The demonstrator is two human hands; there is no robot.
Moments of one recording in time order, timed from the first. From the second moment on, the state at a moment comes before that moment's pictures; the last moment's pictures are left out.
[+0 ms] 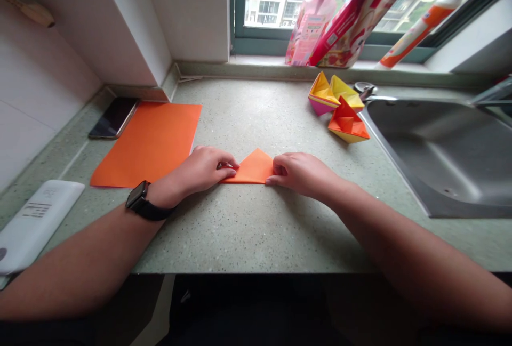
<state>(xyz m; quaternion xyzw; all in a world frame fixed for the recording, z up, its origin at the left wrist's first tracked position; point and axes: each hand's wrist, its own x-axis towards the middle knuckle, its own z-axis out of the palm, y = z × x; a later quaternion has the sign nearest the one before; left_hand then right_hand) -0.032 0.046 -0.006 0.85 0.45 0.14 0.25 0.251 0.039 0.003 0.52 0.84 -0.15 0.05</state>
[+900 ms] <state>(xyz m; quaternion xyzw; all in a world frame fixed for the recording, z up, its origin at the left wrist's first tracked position) -0.039 0.044 0.001 0.82 0.48 0.13 0.29 0.205 0.037 0.008 0.54 0.83 -0.09 0.12</state>
